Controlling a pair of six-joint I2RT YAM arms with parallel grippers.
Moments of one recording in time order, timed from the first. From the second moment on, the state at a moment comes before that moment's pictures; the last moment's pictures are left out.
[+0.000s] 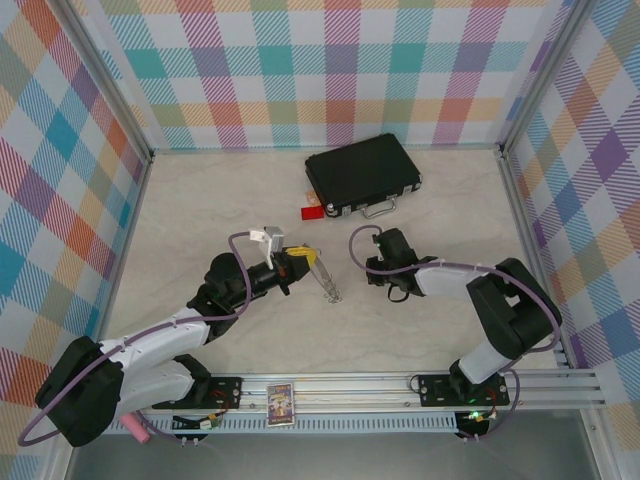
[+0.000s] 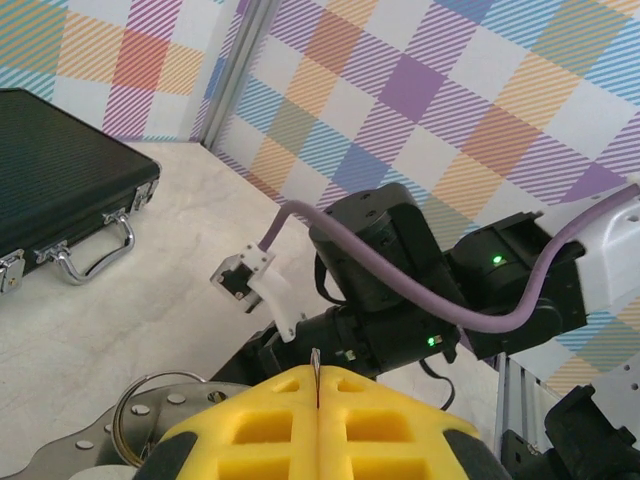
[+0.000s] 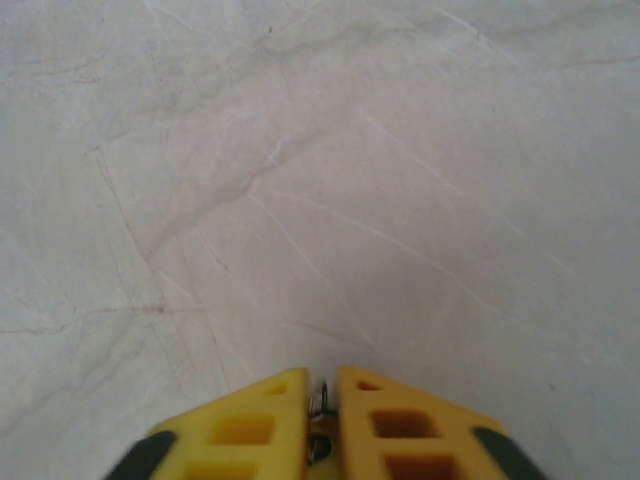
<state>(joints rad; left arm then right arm) -0.66 1.07 0.40 0.68 0.39 -0.47 0.56 1.56 0.67 -0.04 0.02 0.43</state>
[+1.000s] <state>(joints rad) -0.66 1.04 0.40 0.68 0.39 -0.47 0.51 2.06 1.63 -1.18 -0.10 0.20</state>
